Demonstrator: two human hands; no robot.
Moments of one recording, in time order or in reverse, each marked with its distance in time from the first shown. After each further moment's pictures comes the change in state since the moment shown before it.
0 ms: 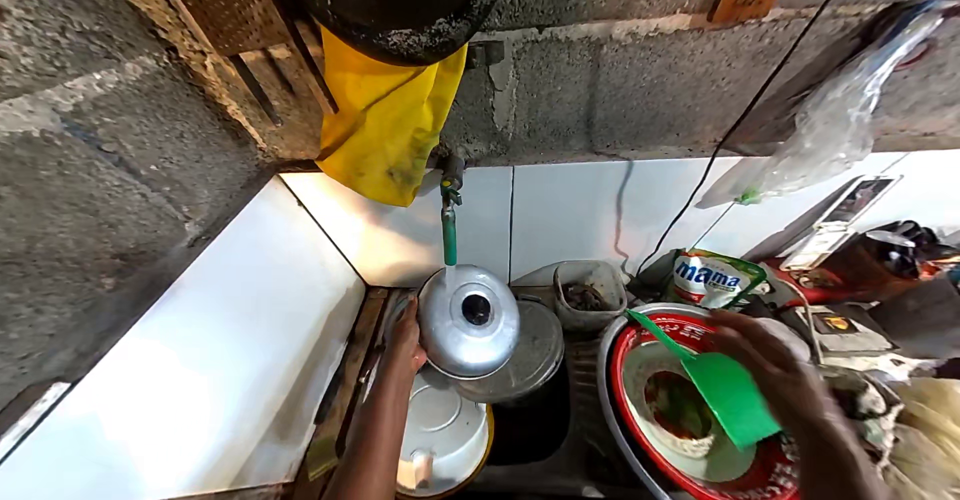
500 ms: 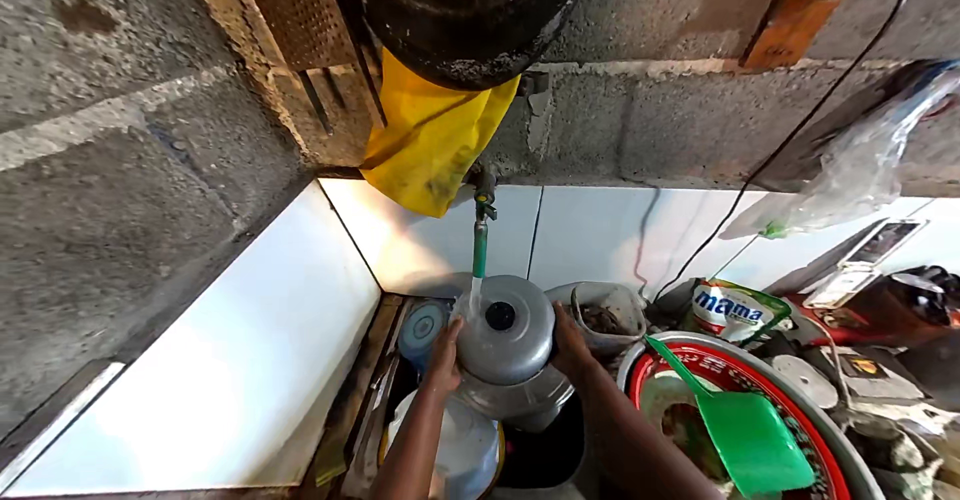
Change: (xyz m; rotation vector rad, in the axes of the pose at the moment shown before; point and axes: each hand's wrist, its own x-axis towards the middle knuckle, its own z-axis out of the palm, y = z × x) left_hand 0.013 -0.043 -0.003 0.071 -0.110 -0.116; right_hand 0.074 -0.021 0.270 0.708 -0.040 0.581
